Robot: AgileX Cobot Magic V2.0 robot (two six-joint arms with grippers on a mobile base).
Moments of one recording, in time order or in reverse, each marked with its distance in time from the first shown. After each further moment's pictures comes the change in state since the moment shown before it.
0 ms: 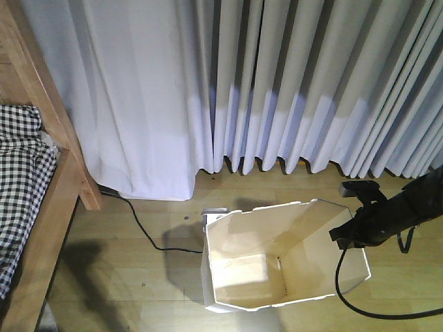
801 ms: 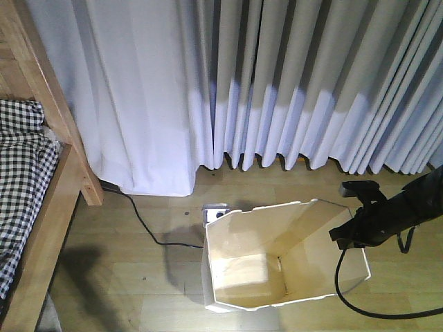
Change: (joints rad) left arm 0.000 0.000 0.000 0.000 0.000 0.000; right arm 0.000 0.000 0.000 0.000 0.002 0.000
